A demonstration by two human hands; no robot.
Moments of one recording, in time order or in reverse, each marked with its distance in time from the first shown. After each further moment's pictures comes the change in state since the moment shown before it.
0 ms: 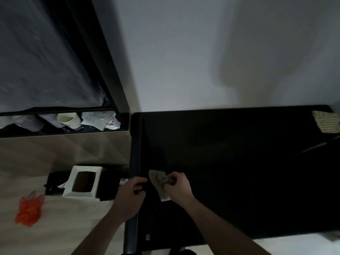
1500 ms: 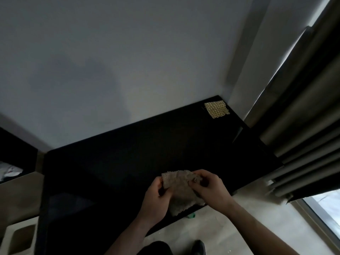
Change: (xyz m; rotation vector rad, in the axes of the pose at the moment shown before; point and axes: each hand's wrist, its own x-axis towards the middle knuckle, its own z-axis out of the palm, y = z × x) left_hand -0.133 0.269 0.378 -0.150 -0.272 0.269; right_hand -0.198 0.253 -0.412 0.321 0.323 -0.221
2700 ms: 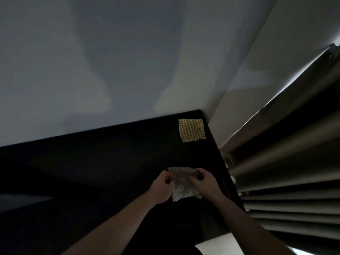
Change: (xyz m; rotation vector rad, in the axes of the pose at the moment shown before) left_hand 0.296 0.071 0.229 0.168 -0.109 -0.330; right_hand 0.282 0.121 -0.234 -0.230 -0.050 0.241
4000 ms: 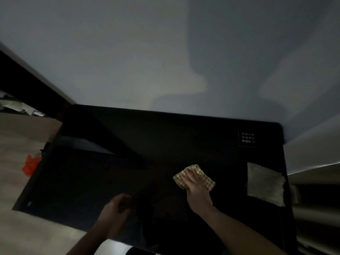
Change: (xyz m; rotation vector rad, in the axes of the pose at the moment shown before) left_hand -0.141 -0.182 -0.109 0.097 0.544 -0.328; right_hand 0.062 -0.003 0.177 -0.541 -0.411 -0.743
